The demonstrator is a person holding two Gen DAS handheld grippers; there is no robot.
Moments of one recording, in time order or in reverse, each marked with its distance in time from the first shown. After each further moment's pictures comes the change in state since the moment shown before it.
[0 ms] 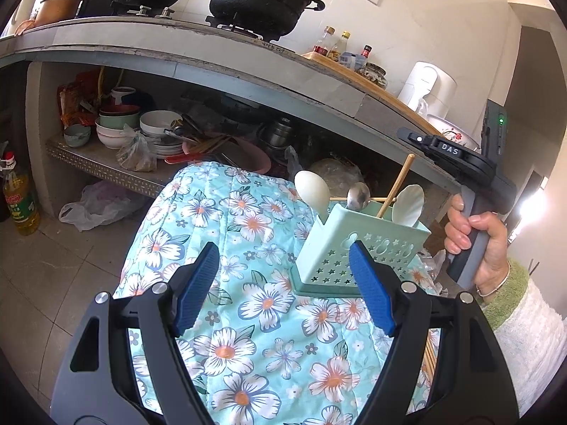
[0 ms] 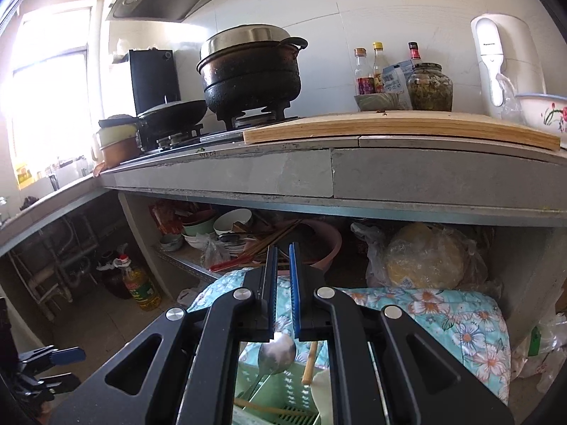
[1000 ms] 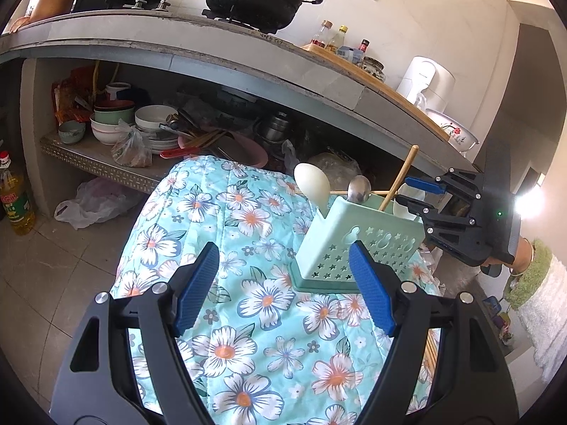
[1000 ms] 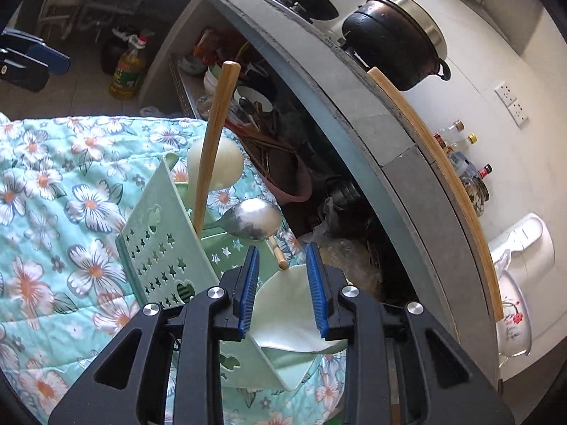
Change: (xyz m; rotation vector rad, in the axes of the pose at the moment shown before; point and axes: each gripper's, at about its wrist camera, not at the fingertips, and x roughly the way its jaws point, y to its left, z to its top) left arm 0.009 0.003 -0.004 0.000 0.021 -0.023; right arm 0.000 0.063 -0.080 -0.975 0.293 -0.212
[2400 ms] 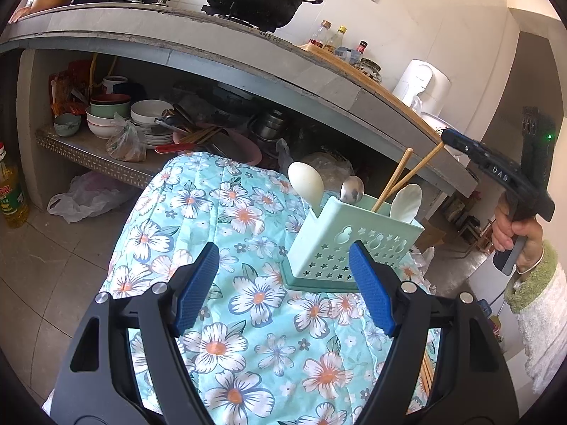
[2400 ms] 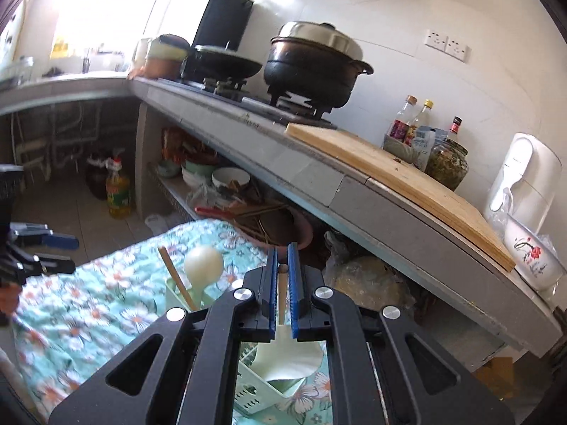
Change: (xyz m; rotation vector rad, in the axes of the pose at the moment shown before) left arm -0.002 0.001 -0.001 -0.023 0.005 -0.037; right arm -0.073 -0.091 0.006 0.505 -0.232 0.097
